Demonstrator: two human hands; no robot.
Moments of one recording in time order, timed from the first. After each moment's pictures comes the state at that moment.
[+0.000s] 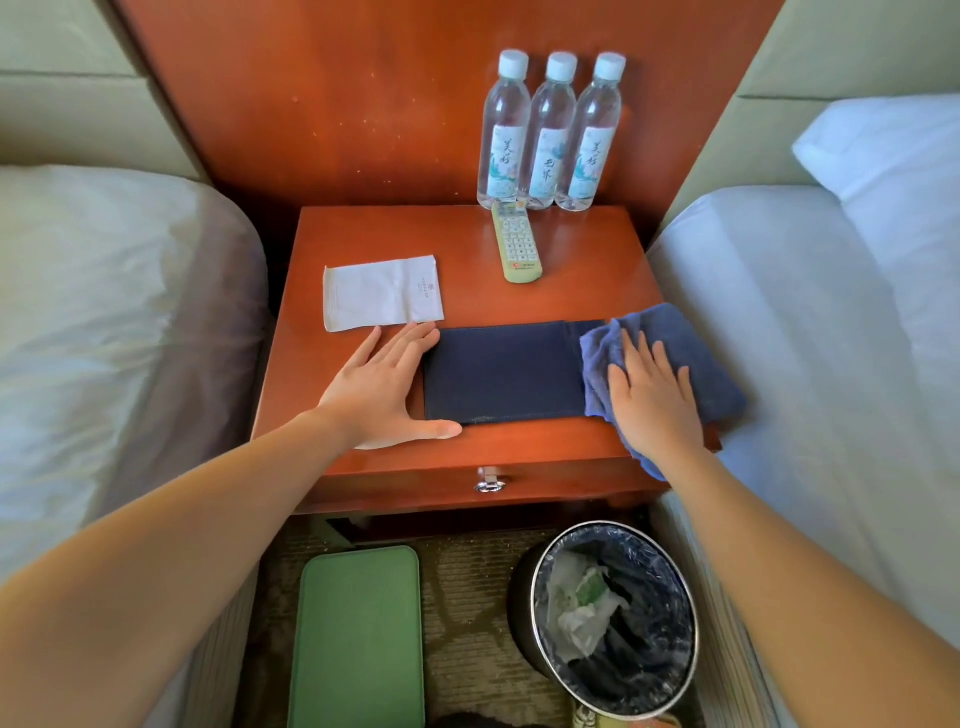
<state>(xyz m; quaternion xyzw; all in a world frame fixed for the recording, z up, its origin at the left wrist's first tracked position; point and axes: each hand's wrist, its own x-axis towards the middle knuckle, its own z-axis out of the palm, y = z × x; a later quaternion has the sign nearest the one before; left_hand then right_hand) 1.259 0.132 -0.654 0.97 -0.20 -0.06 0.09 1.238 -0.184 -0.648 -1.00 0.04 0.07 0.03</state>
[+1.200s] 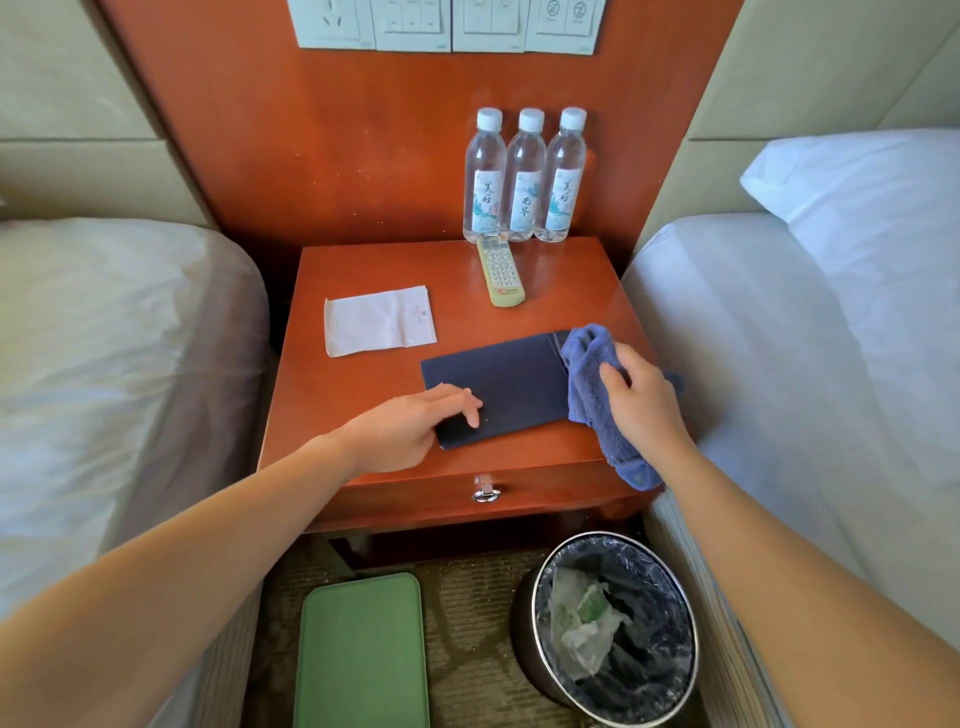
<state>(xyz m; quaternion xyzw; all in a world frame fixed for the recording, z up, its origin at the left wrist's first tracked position) 1.236 0.115 -0.630 0.89 -0.37 -0.13 0.26 1.221 -0.173 -0.604 -0.90 0.09 -0.04 0.43</state>
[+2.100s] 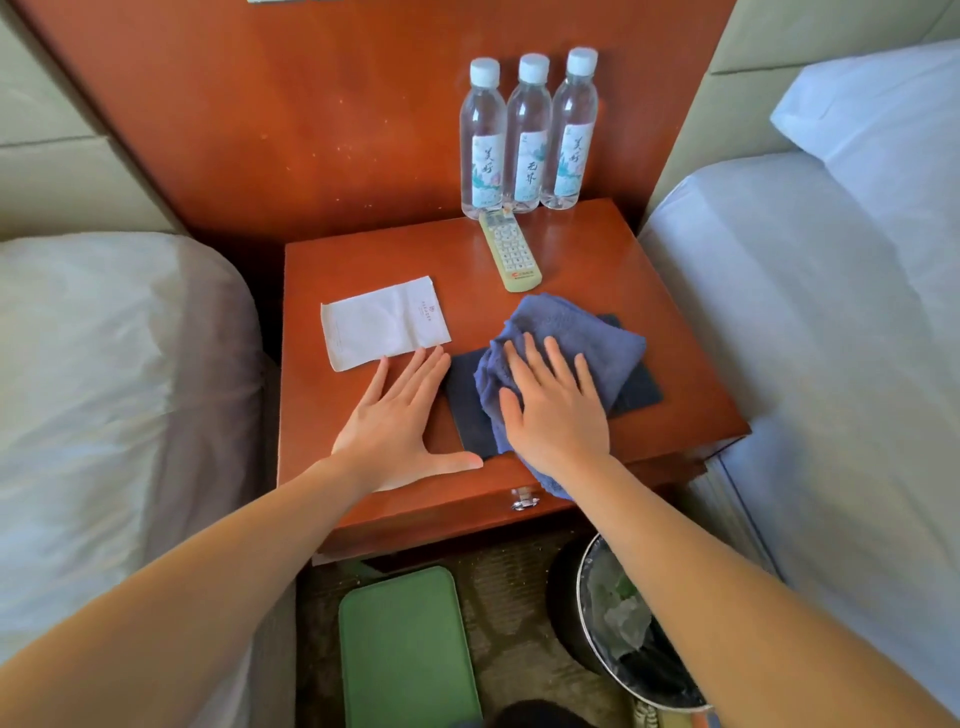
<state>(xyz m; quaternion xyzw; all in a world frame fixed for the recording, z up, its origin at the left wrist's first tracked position) 1.261 0.142 -0.656 0.96 -0.26 -0.06 0.08 1.238 -0.065 -0.652 -1.00 -0.04 0.02 0.07</state>
